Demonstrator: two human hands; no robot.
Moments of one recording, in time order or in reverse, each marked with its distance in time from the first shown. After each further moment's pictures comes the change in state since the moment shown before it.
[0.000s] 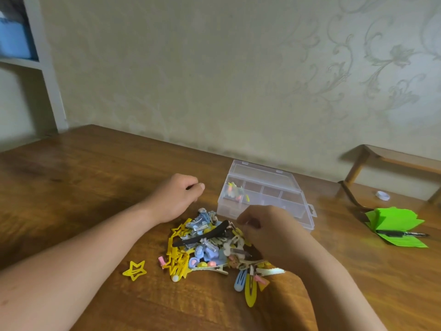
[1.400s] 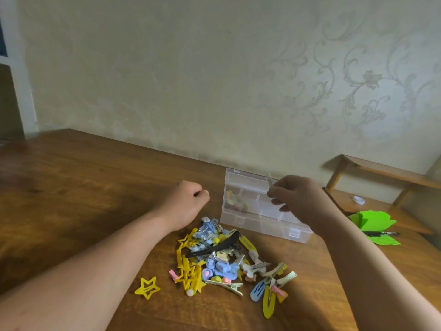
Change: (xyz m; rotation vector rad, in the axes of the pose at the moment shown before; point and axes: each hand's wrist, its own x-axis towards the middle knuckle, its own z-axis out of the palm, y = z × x) left_hand 0.018 -0.016 0.015 -0.089 0.011 0.036; right_hand 0.037 0.012 -0.048 0.256 0.287 0.211
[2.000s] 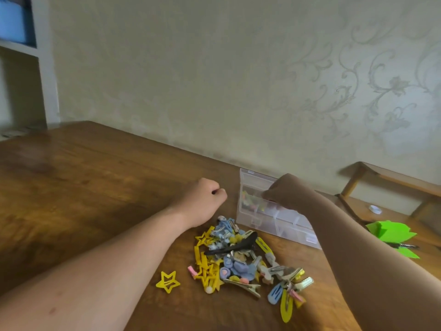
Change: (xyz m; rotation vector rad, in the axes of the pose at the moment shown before) left_hand -0.005 0.006 -0.005 0.015 -0.016 -0.018; right_hand 0.076 -0.006 0.046 -0.411 -0.157 0.131
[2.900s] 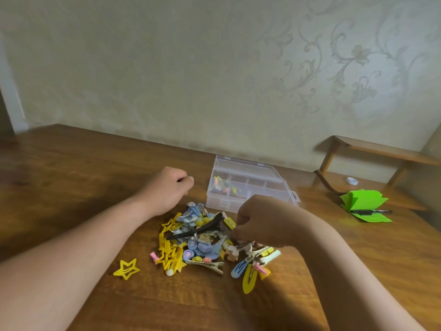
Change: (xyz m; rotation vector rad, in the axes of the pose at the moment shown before) left_hand -0.005 0.011 -0.002 0.056 0.005 -0.015; right_hand -0.131 0.011 -0.001 -0.166 -0.269 -0.298
